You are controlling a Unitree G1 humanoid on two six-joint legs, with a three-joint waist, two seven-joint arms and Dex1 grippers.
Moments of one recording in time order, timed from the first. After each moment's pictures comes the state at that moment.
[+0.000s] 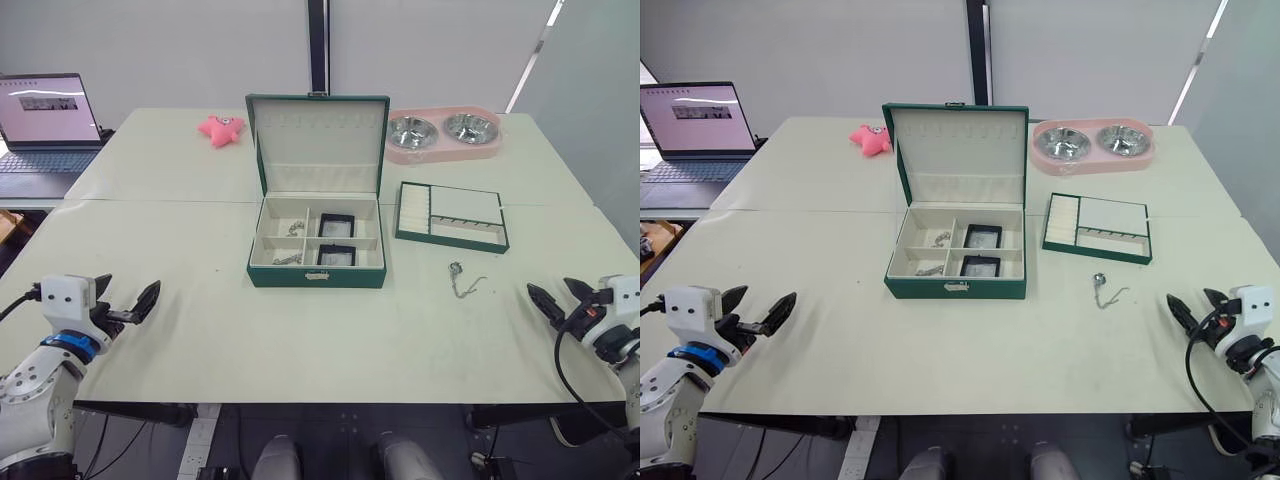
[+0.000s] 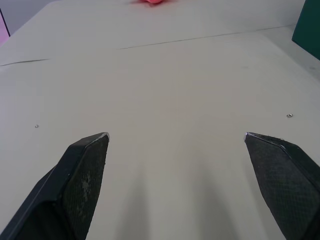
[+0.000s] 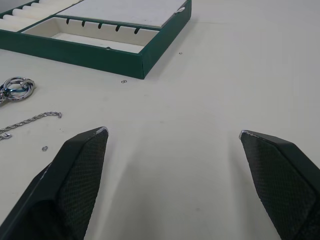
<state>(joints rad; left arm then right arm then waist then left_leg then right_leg) -0.01 0.64 0.50 0.21 -0.41 0.08 -0.60 -0.13 -0.63 -0.47 0.41 0.37 0.09 0.77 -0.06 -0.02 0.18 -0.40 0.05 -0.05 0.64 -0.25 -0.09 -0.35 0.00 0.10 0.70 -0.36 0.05</state>
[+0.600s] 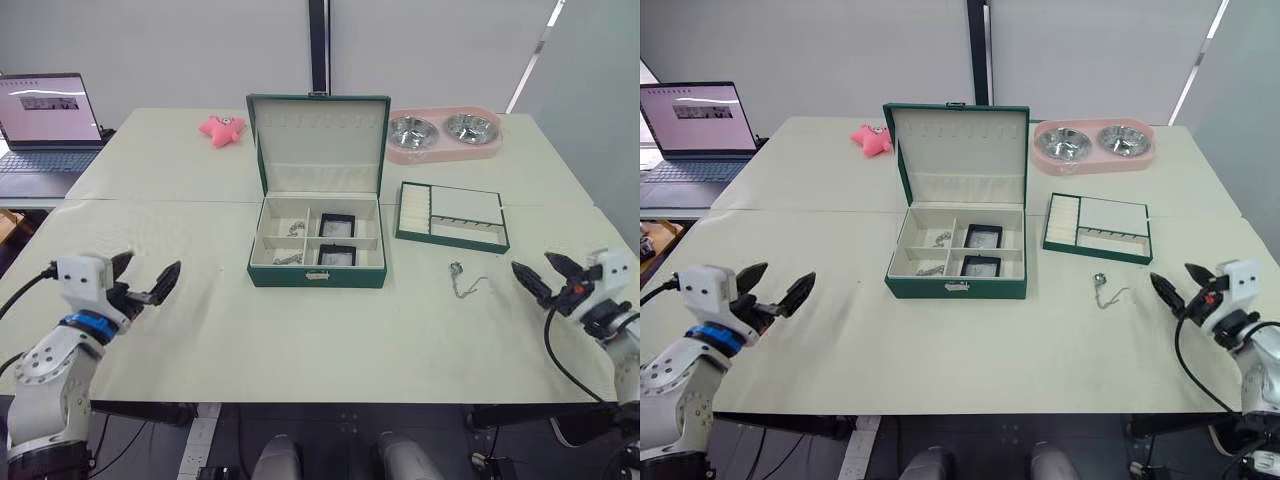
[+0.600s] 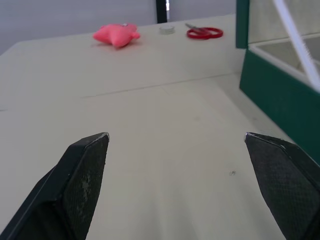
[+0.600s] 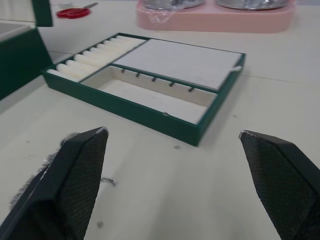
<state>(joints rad) -0.10 0.62 0.41 -0.01 -0.47 0.18 -0.63 -0.28 -0.67 -0.36 0.30 0.43 0.20 0.87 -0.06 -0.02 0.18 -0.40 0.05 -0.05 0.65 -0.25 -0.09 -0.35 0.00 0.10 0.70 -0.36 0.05</state>
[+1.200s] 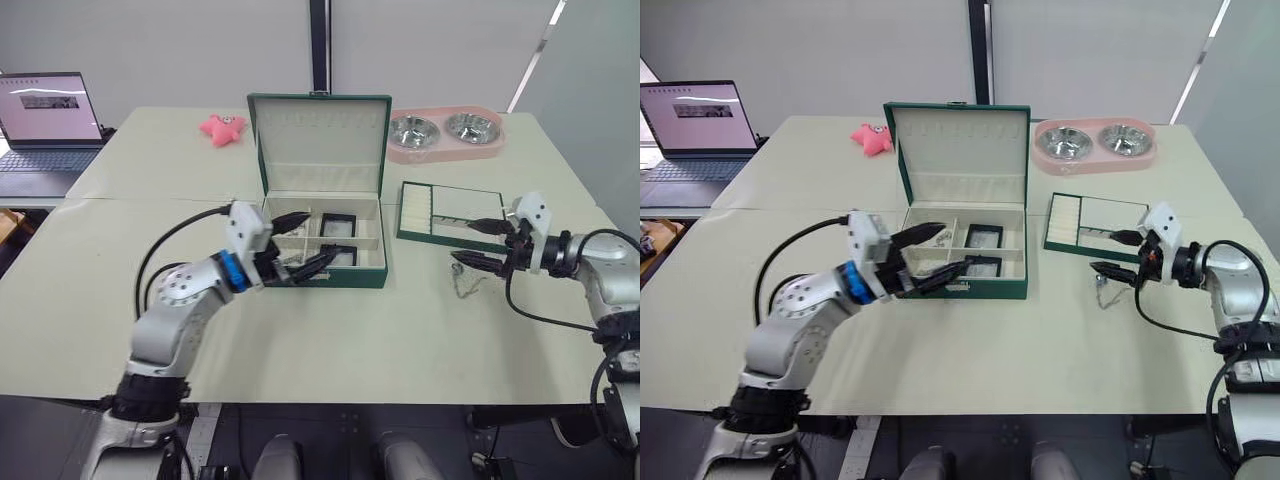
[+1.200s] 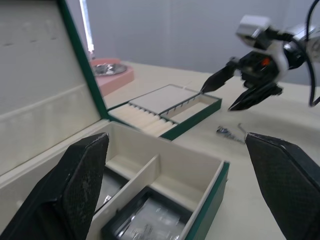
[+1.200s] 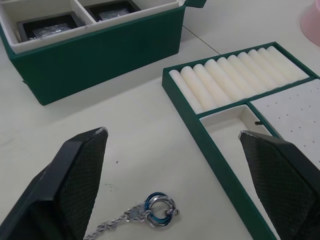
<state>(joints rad) -0.45 0.42 -0.09 -0.14 -0.45 0.28 -0.83 -0.77 -0.73 0.04 0.70 0.17 0.06 1.20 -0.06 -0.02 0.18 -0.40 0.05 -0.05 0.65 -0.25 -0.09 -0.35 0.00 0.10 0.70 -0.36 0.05</state>
